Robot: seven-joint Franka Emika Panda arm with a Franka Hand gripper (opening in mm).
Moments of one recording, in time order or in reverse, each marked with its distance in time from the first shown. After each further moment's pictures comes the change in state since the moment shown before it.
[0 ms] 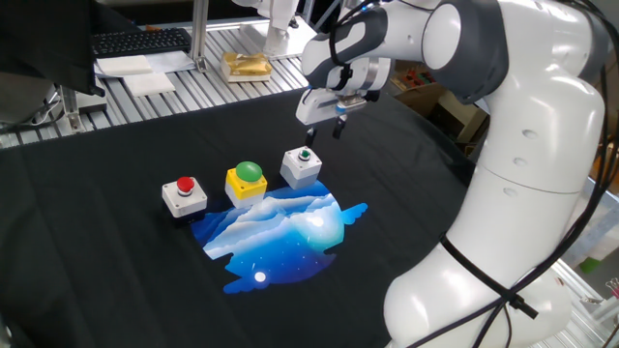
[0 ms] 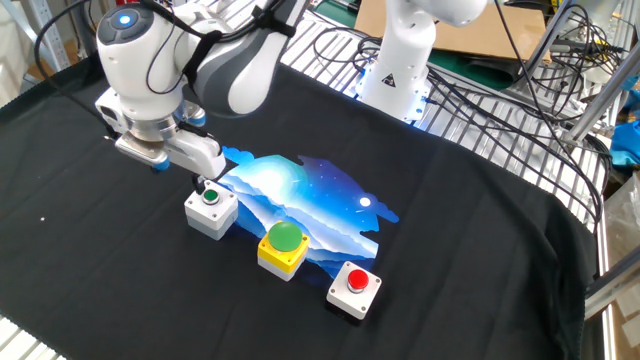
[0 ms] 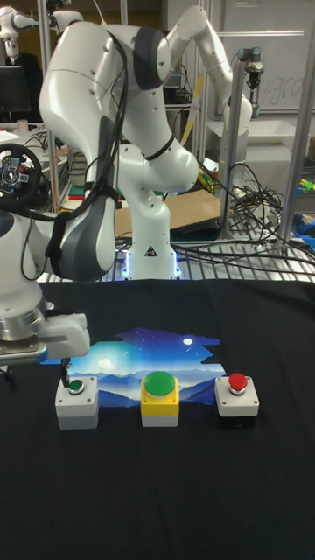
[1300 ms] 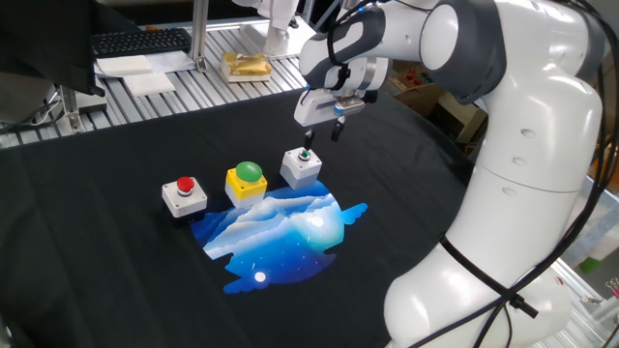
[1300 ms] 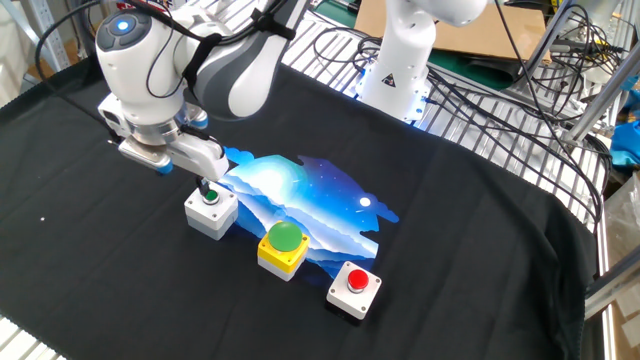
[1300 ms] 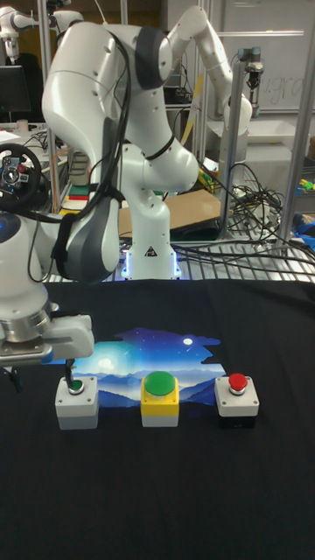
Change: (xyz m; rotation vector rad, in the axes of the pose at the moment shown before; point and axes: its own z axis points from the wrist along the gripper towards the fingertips) arm 0.002 0.006 0.005 -0.012 0.021 0.004
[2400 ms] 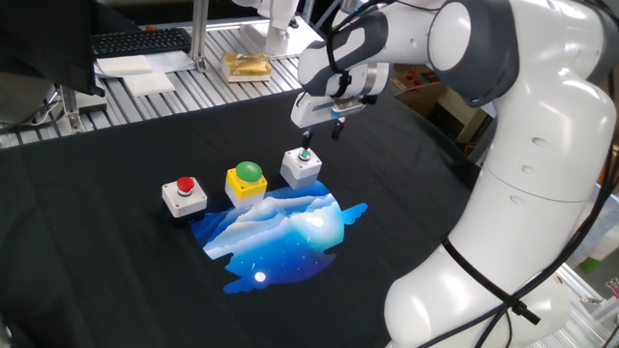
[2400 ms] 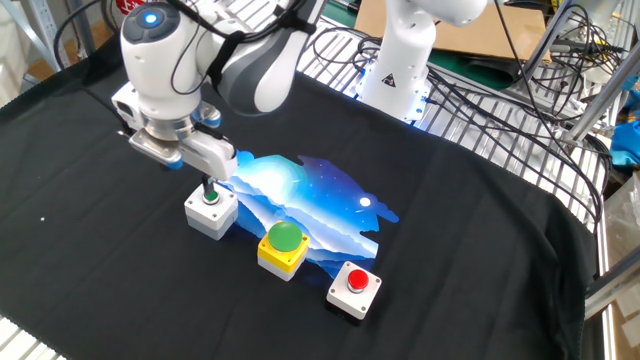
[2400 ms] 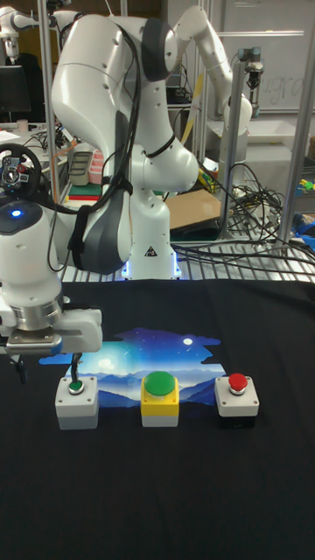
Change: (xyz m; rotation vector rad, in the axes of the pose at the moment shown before) arm 0.008 0.012 -0.010 0.065 -0.044 0.048
